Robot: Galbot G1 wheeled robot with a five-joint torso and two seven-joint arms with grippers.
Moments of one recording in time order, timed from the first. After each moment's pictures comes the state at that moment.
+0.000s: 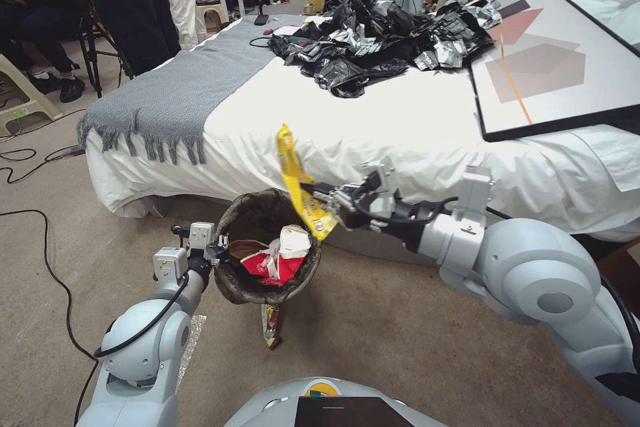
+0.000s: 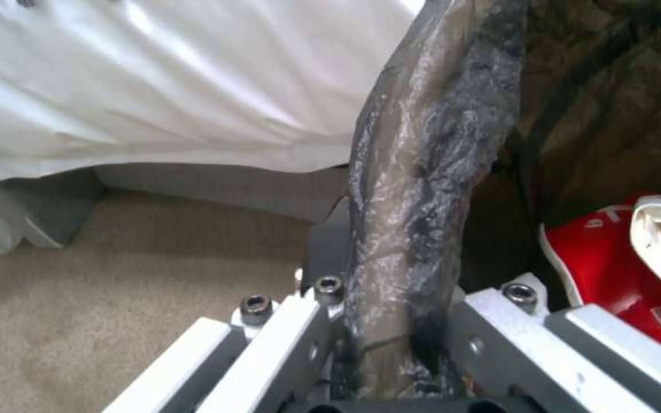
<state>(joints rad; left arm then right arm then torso) 1.50 -1.45 -0.65 -2.36 -0.12 0.74 0.10 -0.90 0.77 0.30 2.51 1.50 -0.65 0.28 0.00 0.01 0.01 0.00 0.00</state>
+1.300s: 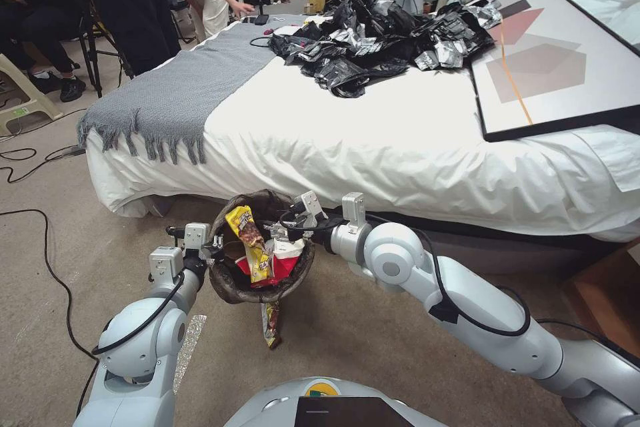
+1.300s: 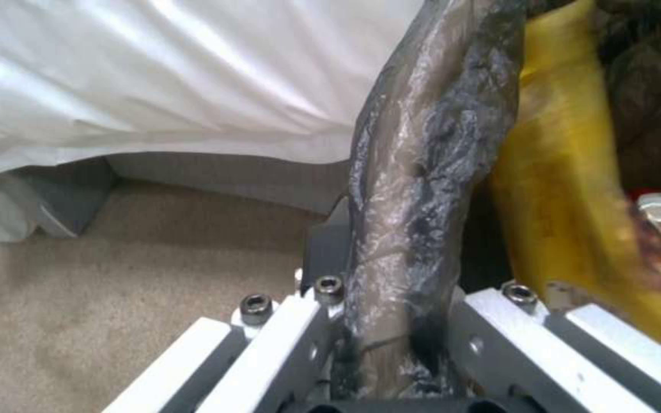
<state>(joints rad) 1.48 -1.46 -0.68 -2.33 -0.12 0.74 0.11 -0.62 0.96 -0.31 2.08 1.22 -0.55 0.27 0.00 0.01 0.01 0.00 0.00</state>
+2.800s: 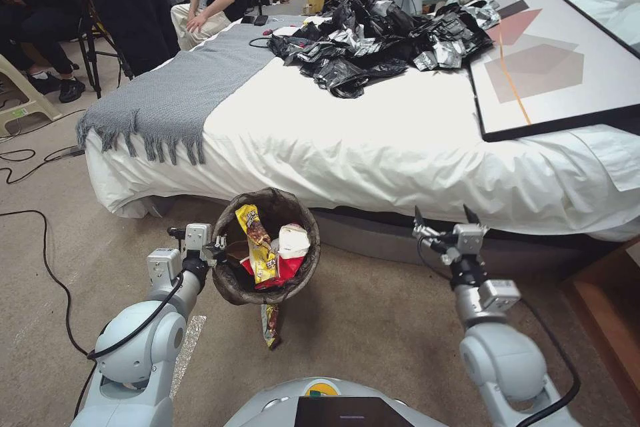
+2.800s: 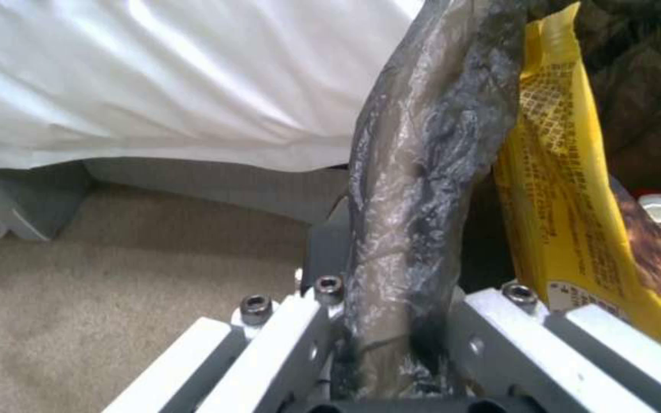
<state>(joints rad) 1.50 -1.44 -0.67 -2.36 -0.19 0.74 0.09 -1.63 1.32 0.60 2.23 0.13 -0.02 0.14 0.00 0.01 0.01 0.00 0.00</state>
